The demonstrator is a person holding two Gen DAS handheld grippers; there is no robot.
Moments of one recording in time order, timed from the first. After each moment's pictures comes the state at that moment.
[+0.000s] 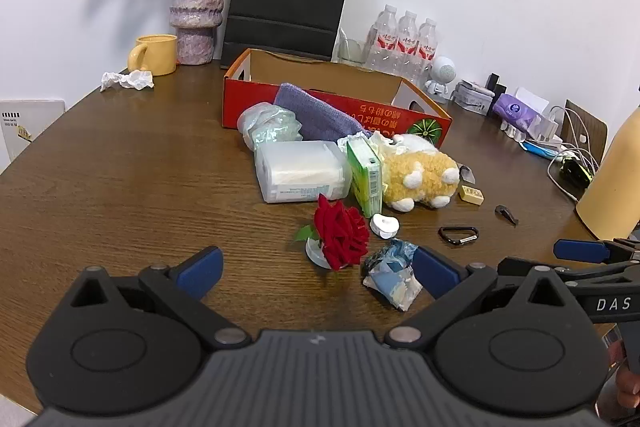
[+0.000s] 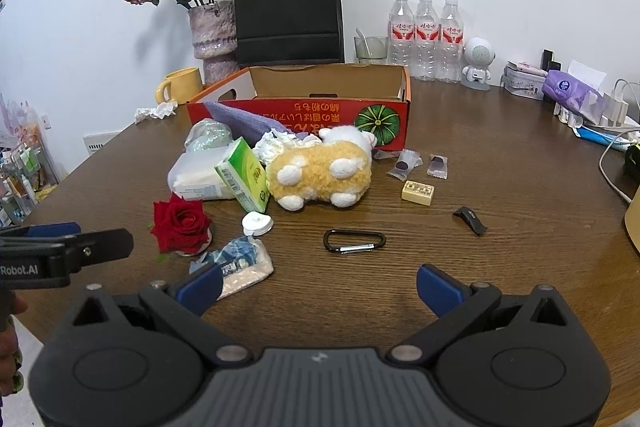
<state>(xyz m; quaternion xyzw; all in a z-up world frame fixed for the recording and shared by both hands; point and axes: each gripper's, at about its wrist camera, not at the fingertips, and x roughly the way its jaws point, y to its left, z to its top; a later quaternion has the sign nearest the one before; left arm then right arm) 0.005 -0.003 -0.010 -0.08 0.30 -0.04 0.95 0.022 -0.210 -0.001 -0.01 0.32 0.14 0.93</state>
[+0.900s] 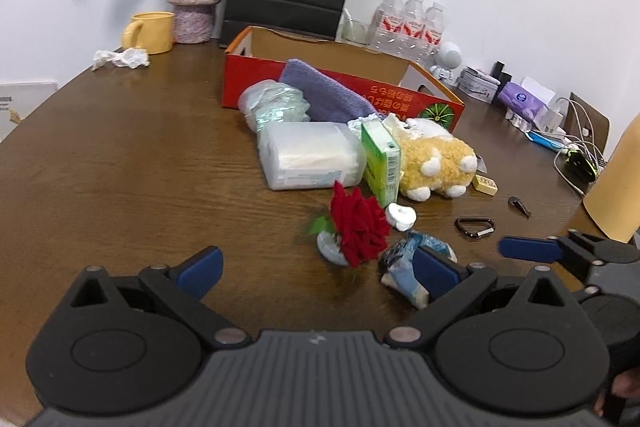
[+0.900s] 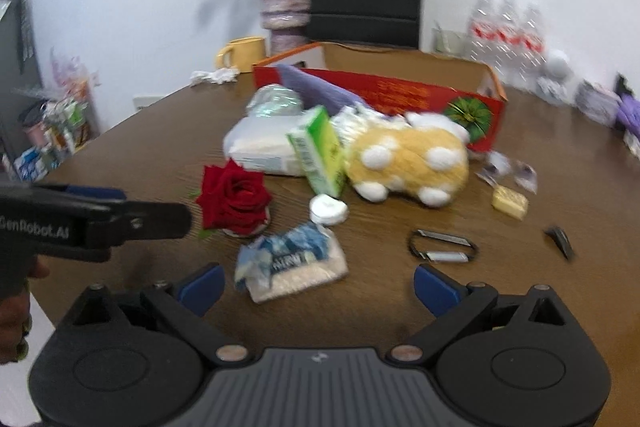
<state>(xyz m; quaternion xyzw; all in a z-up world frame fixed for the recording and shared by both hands) 0.033 0.007 -0.028 -0.09 0.32 -0.06 0.94 0.045 -0.159 -0.033 -0.07 0.32 0.24 0.91</state>
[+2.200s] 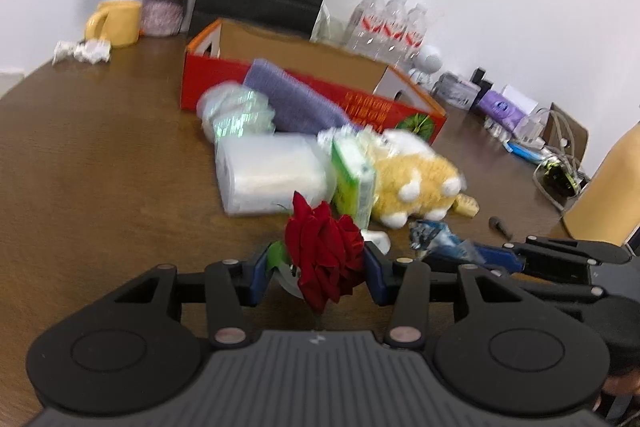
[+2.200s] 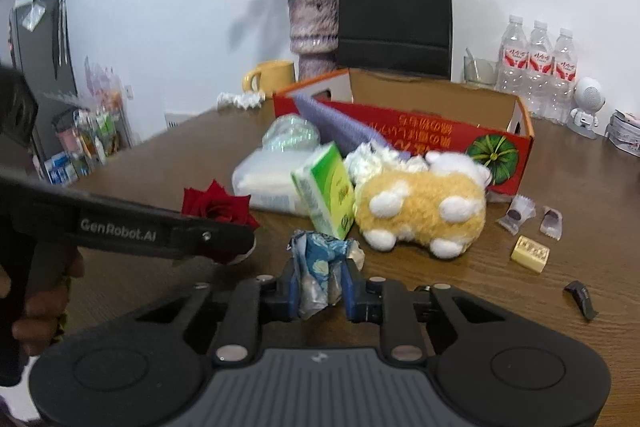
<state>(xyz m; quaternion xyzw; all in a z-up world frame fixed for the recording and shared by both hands) 0.068 0.000 -0.026 -0.12 0.32 -0.10 0.93 0.072 -0.177 -0.021 -0.05 0.29 0.30 0.91</state>
